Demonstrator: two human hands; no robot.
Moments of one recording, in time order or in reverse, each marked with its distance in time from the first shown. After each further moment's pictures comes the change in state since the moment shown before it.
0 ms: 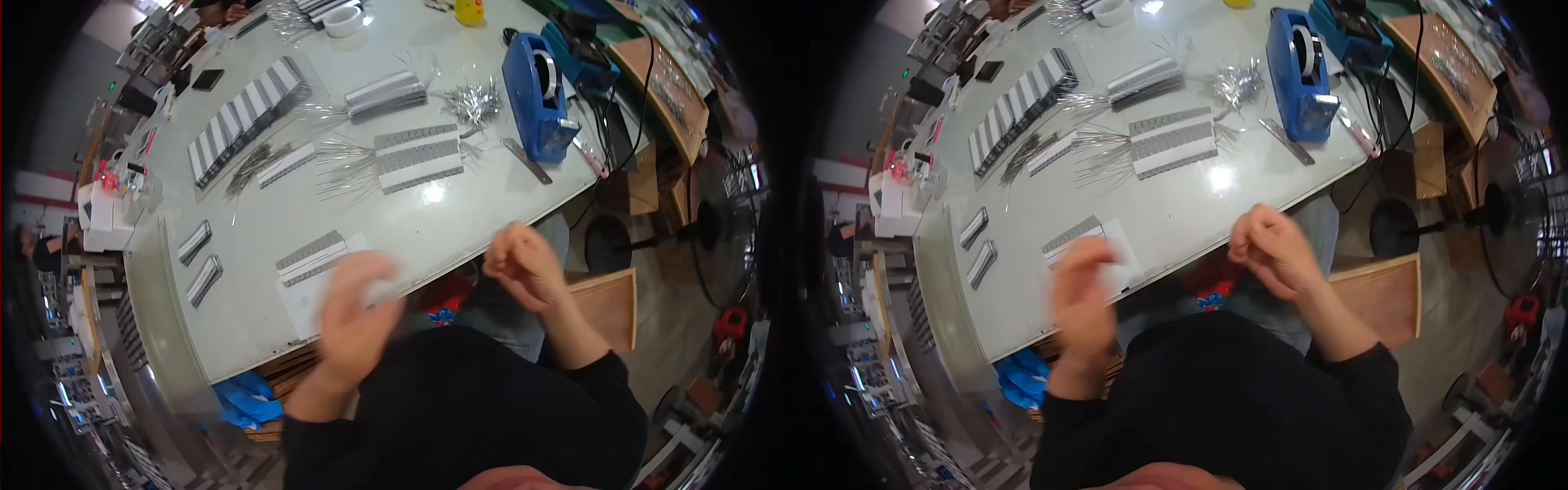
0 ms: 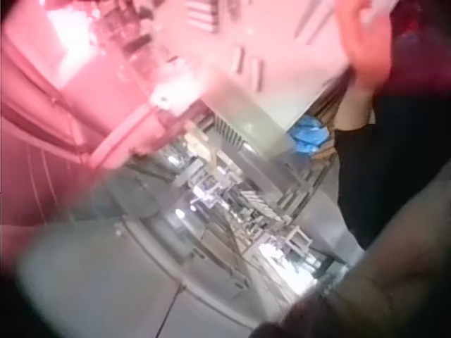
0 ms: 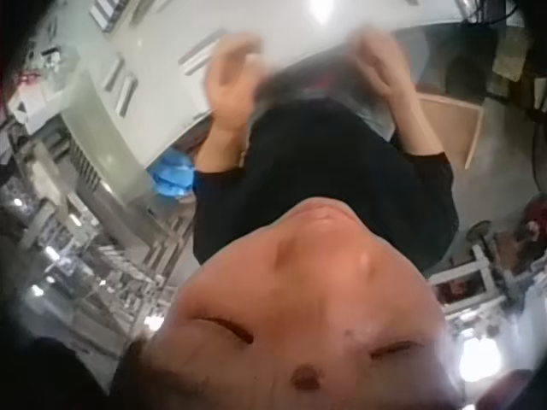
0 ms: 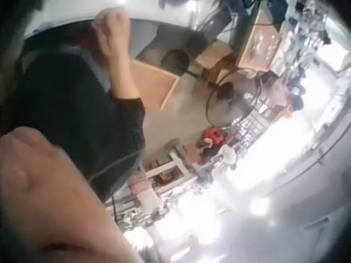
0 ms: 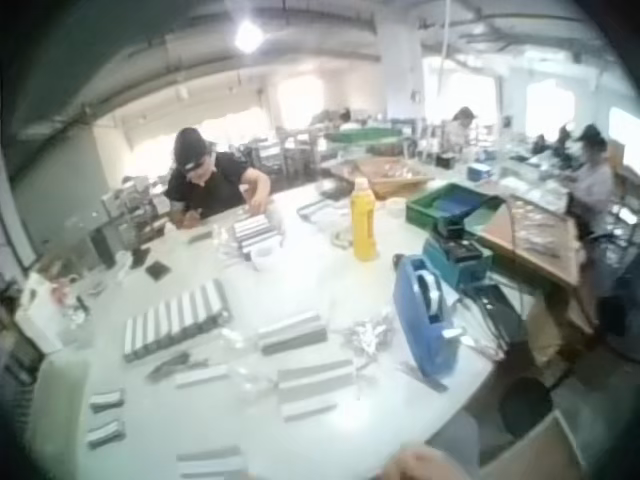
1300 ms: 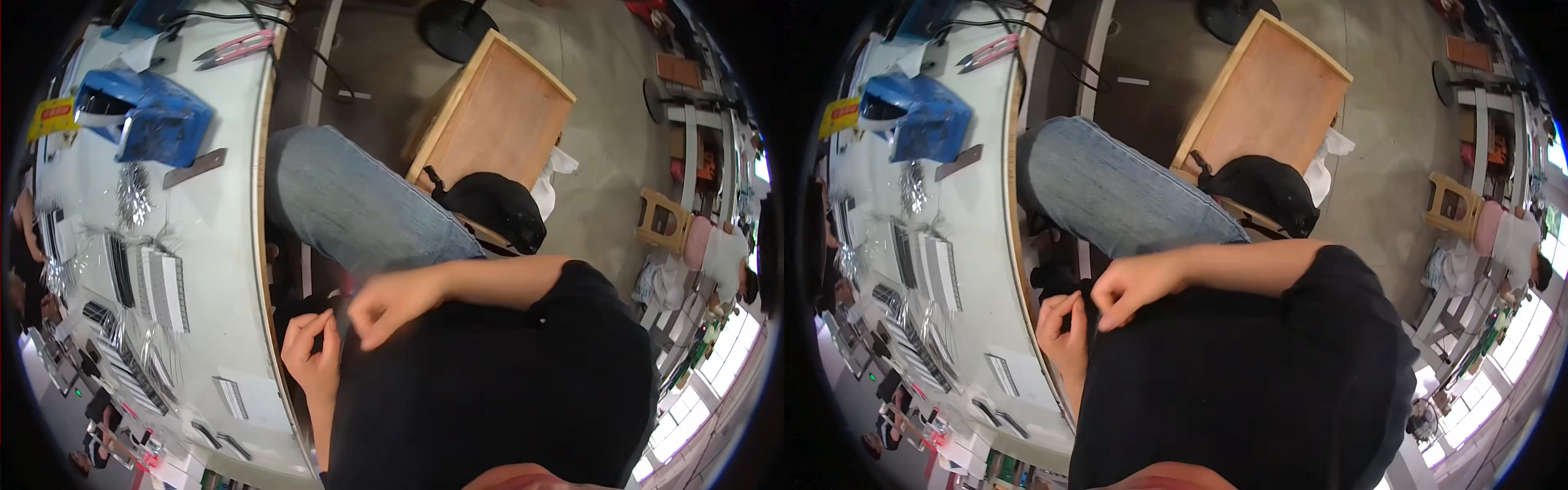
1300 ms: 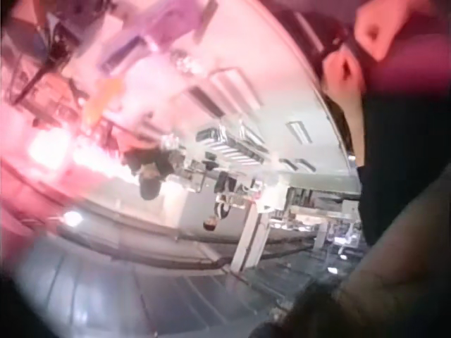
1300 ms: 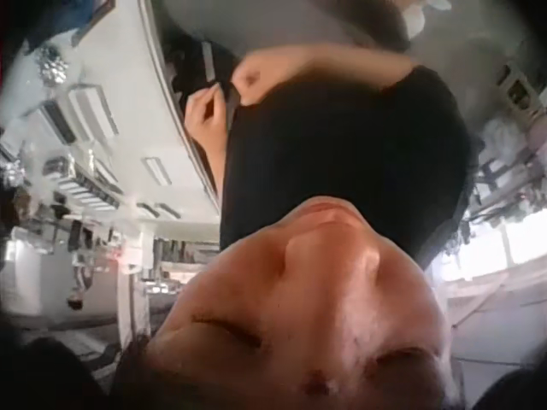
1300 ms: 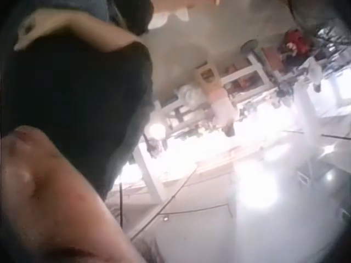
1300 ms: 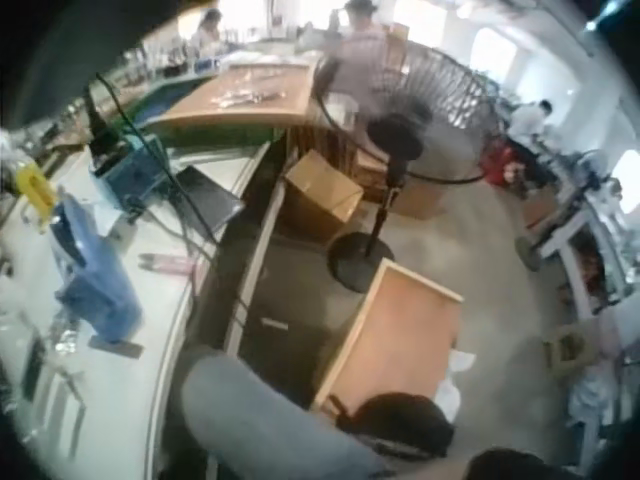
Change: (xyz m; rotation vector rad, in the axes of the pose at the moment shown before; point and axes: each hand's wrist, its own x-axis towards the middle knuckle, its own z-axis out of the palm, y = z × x) left_hand -0.048 -0.067 0.101 0.333 -0.739 -0.291; right_hand -0.115 0.073 -0.037 -0.057 -0.047 0.211
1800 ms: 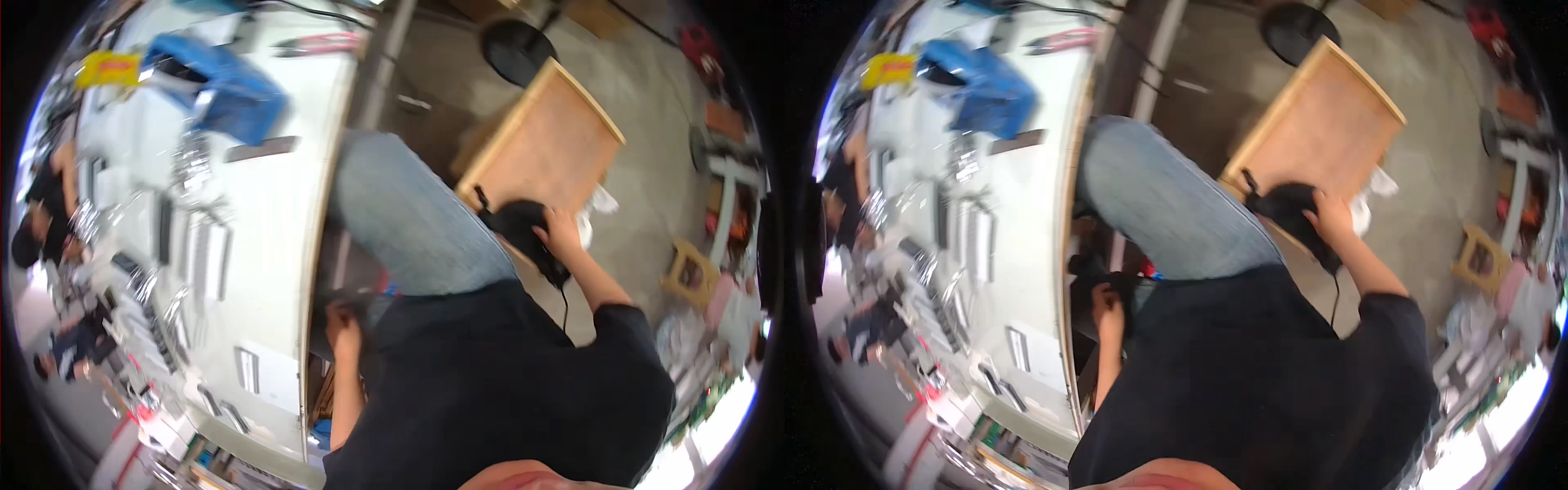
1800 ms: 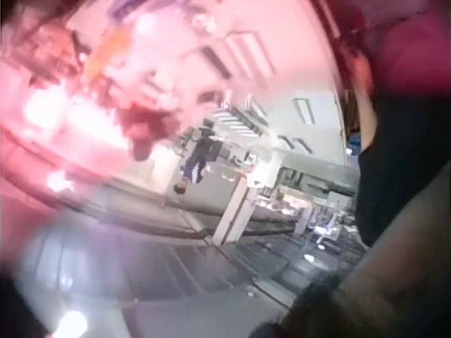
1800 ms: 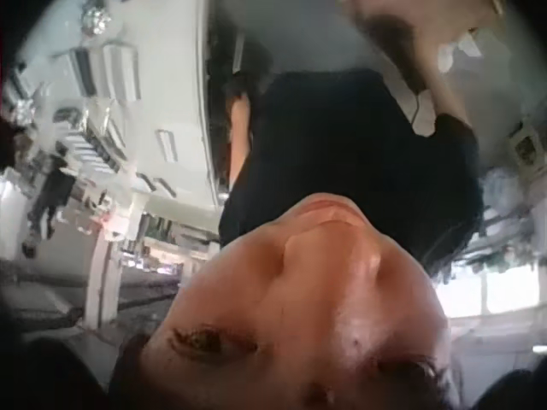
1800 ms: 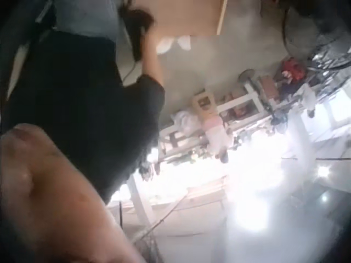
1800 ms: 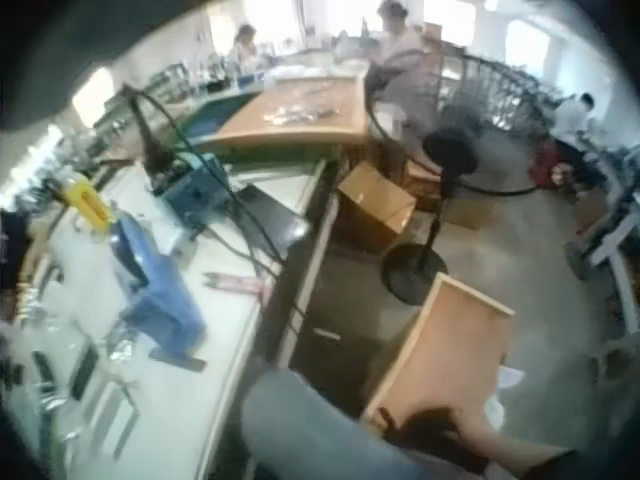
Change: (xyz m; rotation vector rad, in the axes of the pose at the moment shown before) left_hand -0.072 -0.182 0.029 0.306 0.070 -0.490; right_hand -0.228 0.135 -0.136 -1.419 1.249 0.671
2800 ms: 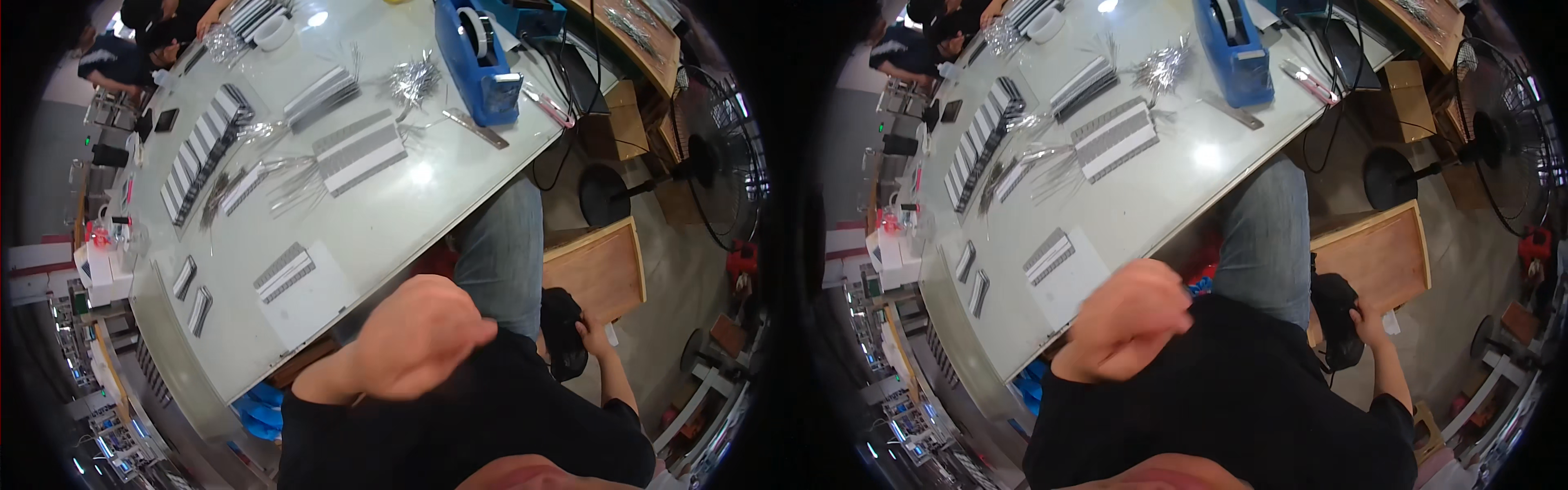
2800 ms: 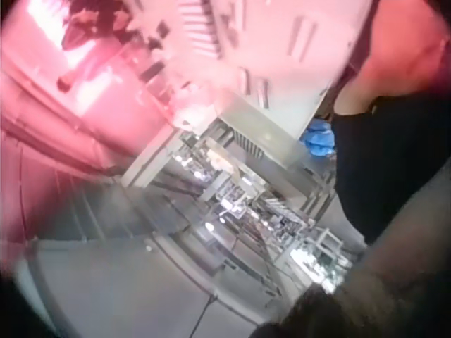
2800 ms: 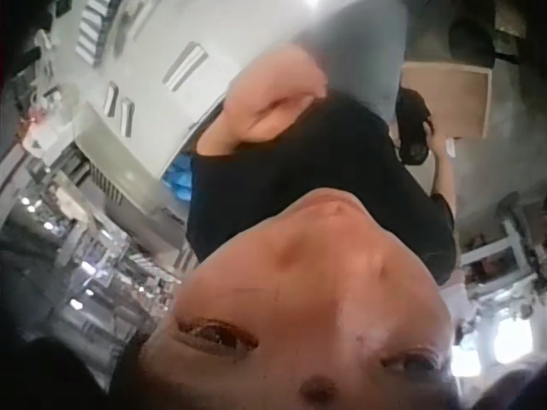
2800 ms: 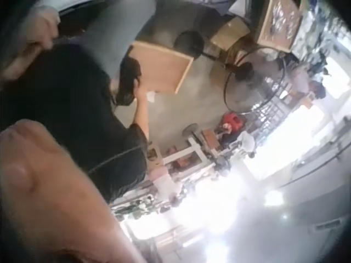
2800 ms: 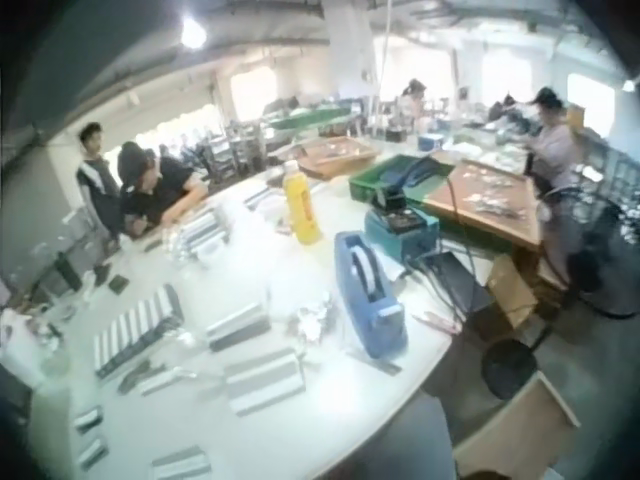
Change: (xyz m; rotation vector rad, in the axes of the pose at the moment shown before) left_hand -0.042 0.231 -0.212 -0.624 -0.030 1.099; right_hand 0.011 0.031 -0.069 0.311 -0.234 -0.308
